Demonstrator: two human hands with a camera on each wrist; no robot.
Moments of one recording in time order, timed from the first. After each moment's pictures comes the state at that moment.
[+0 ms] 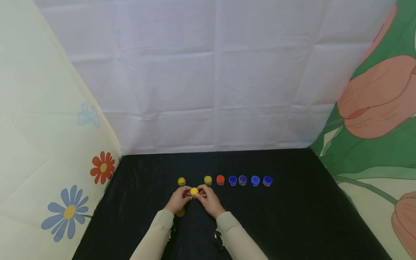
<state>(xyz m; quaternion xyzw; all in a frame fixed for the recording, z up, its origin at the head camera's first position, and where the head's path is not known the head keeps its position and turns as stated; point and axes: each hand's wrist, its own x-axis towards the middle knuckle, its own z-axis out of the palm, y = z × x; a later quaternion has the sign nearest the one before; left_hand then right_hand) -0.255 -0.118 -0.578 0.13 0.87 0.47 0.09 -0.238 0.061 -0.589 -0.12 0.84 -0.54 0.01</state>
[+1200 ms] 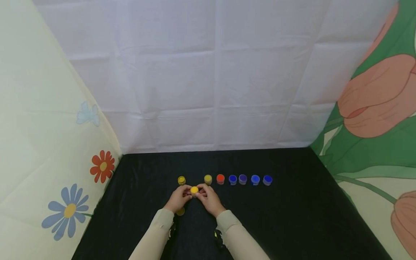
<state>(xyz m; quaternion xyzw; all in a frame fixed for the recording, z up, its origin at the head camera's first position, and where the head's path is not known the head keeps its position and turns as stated) -0.259 -0.119 -0.582 0.13 0.87 0.47 0.10 -0.238 0.061 -0.588 -0.12 0.84 -0.53 0.01</state>
